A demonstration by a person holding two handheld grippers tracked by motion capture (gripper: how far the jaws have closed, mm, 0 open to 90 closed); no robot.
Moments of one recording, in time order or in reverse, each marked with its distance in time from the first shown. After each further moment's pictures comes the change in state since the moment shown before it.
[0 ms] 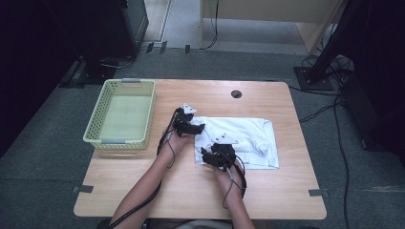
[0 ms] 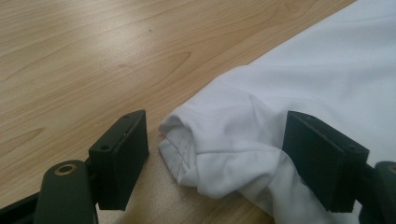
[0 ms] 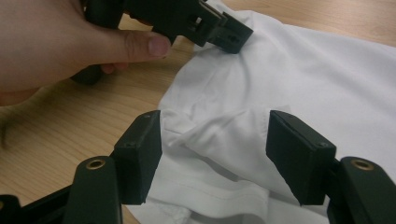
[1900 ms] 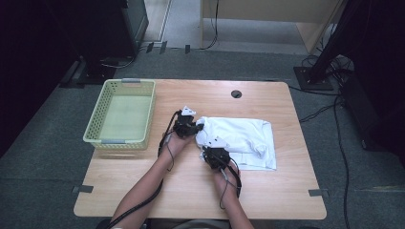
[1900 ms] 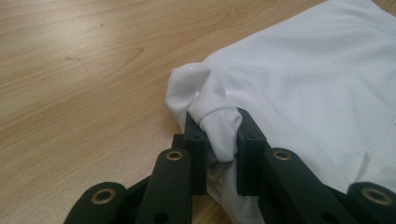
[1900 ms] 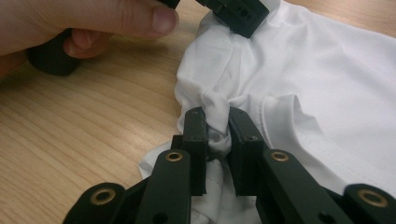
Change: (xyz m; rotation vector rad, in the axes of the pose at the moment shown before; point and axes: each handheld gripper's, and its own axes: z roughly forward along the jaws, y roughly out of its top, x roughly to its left) left arm -0.004 -0.006 -0.007 -0.021 -0.163 -0.046; right arm 0.008 -0.014 0.025 0.004 -0.040 -0.086
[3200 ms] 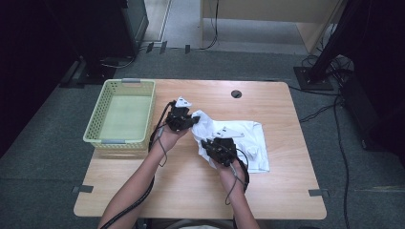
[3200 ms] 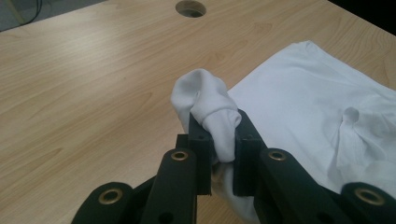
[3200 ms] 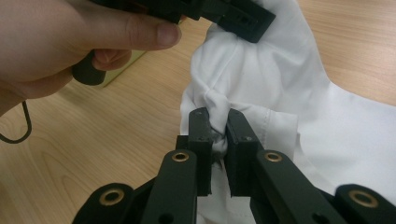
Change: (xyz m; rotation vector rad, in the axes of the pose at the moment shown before) left arm -0.021 0.043 -0.068 -0.008 0.036 0.069; right arm -0.011 0.045 -0.057 -0.062 0.220 0.080
